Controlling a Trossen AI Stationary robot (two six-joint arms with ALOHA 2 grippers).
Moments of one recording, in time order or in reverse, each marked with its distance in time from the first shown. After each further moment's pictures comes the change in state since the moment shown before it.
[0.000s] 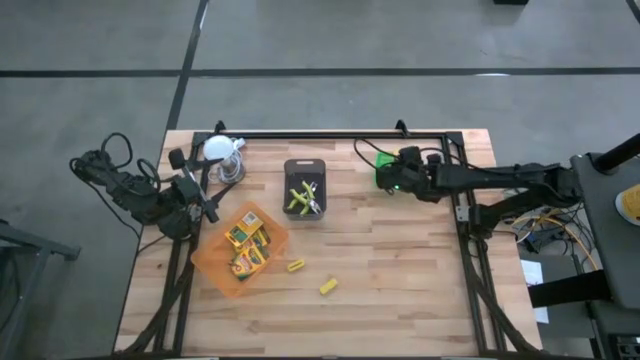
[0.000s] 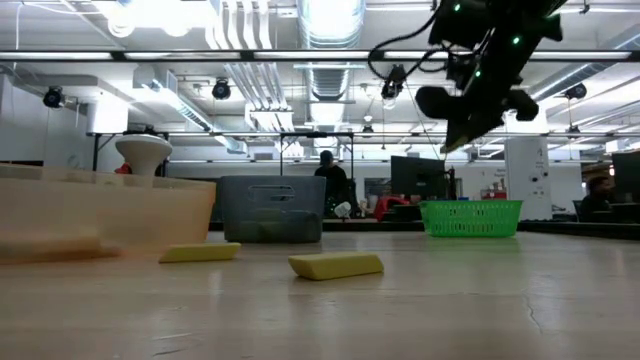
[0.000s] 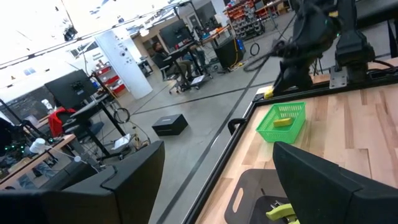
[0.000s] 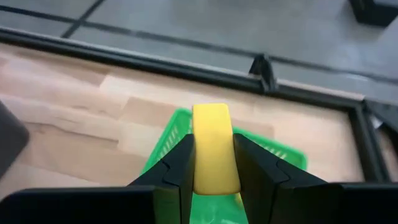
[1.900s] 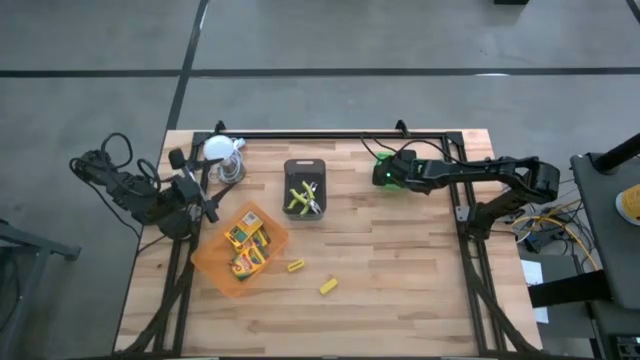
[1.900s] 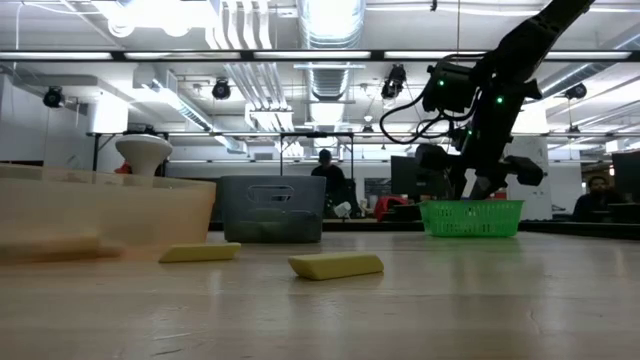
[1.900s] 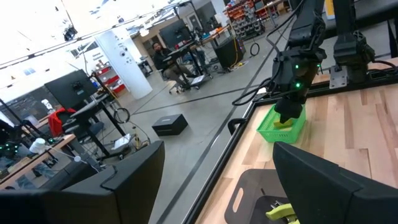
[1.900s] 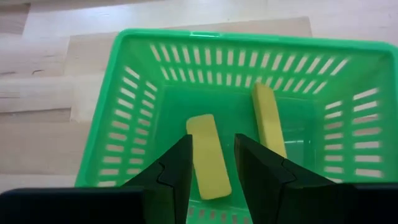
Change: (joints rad) left arm 0.000 0.000 0.000 0.000 0.000 0.000; right arm -0.226 0.177 -0.145 0.249 -0.361 0.176
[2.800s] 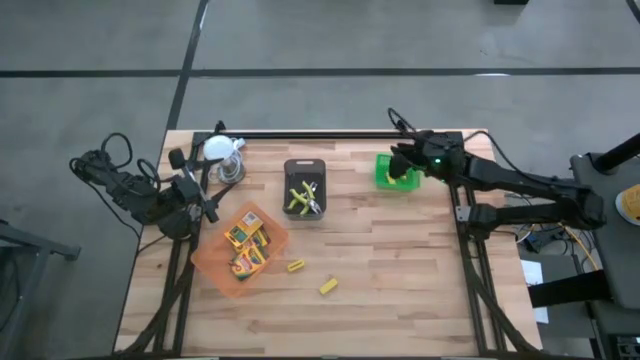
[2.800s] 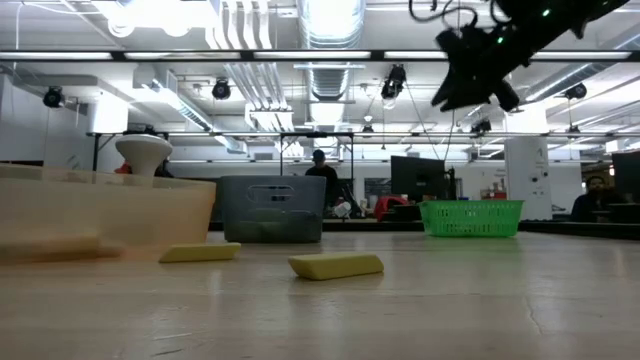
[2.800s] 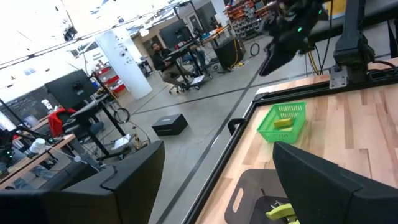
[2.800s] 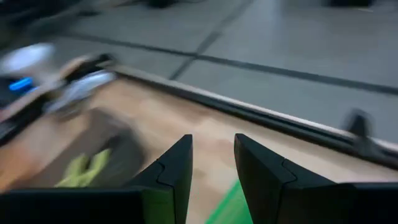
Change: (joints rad) left arm 0.000 0.000 0.000 0.000 0.000 0.000; right arm 0.014 -0.509 0.000 0.166 -0.093 -0.605
